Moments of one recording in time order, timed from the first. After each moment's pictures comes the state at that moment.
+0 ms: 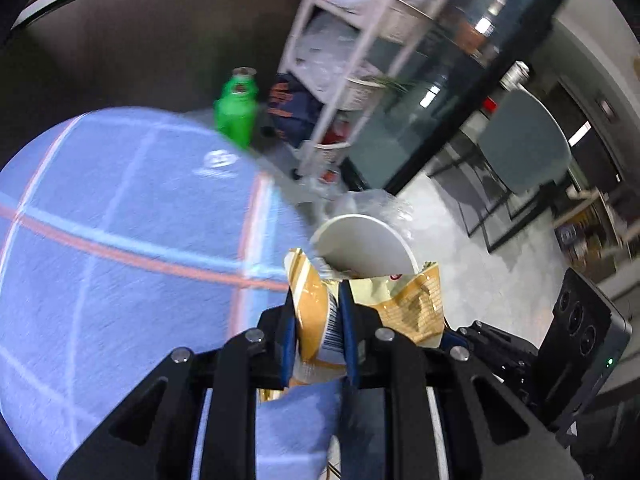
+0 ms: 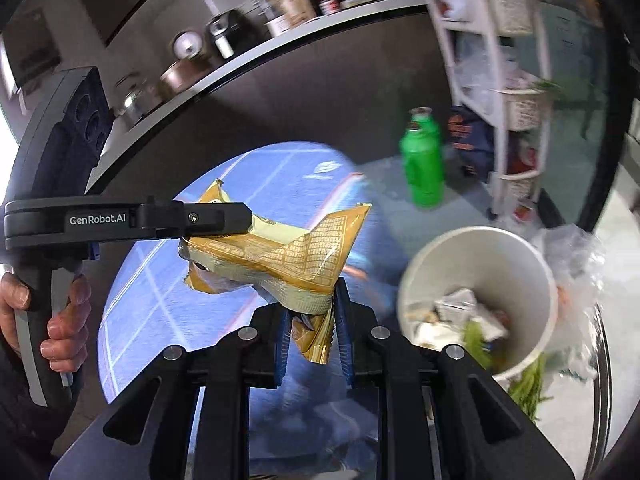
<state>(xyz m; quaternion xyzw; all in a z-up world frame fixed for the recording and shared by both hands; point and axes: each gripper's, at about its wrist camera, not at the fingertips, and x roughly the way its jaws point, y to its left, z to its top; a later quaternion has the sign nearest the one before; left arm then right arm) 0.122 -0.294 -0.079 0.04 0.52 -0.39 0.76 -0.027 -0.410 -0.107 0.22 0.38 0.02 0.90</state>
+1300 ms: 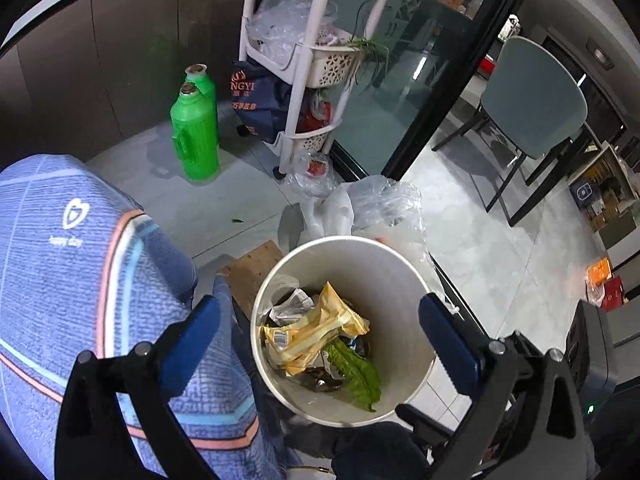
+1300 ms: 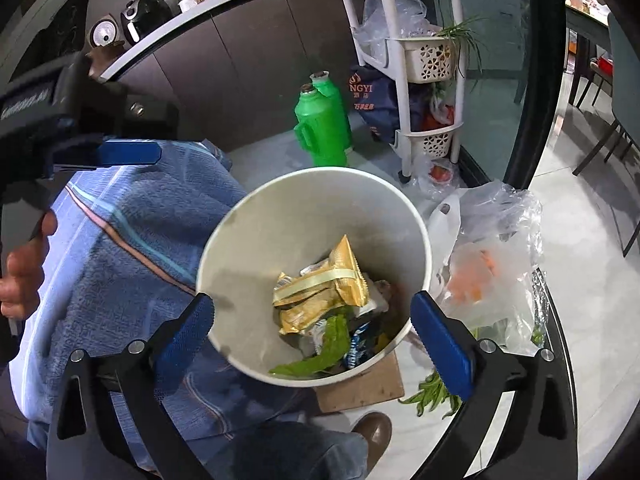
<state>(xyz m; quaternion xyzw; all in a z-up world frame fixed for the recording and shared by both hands) 0.144 -0.428 -0.153 0.11 0.51 -0.39 0.76 -0.024 -0.505 -0.210 0.19 0.43 -0.09 0.88</state>
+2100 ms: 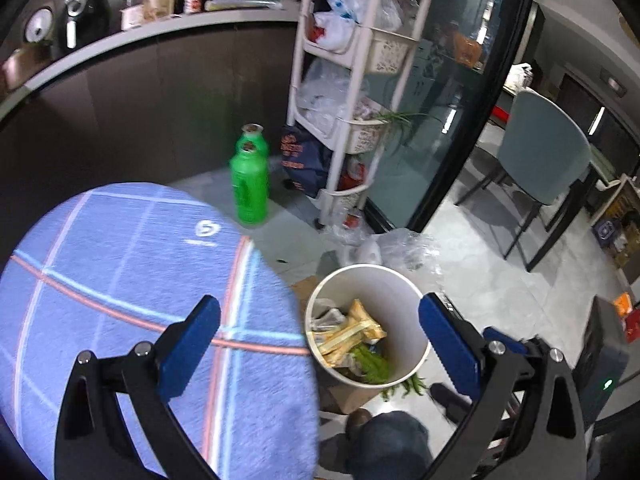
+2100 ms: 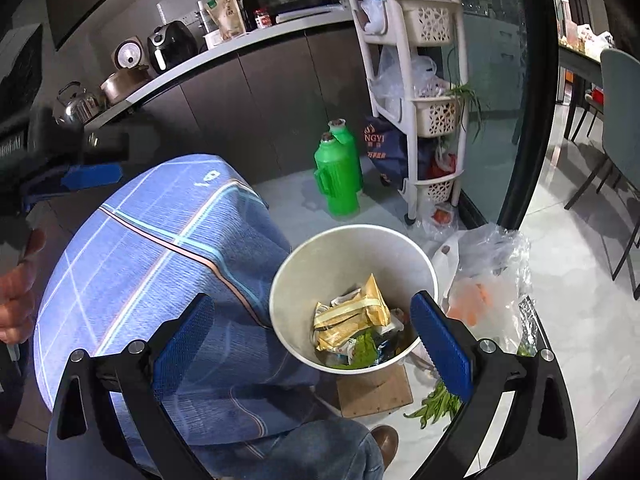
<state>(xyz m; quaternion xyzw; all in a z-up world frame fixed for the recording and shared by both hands) 0.091 -0.327 -0.045 0.09 0.42 -0.33 0.84 -0.054 -0.456 -0.118 0.16 0.37 -0.09 0.91</state>
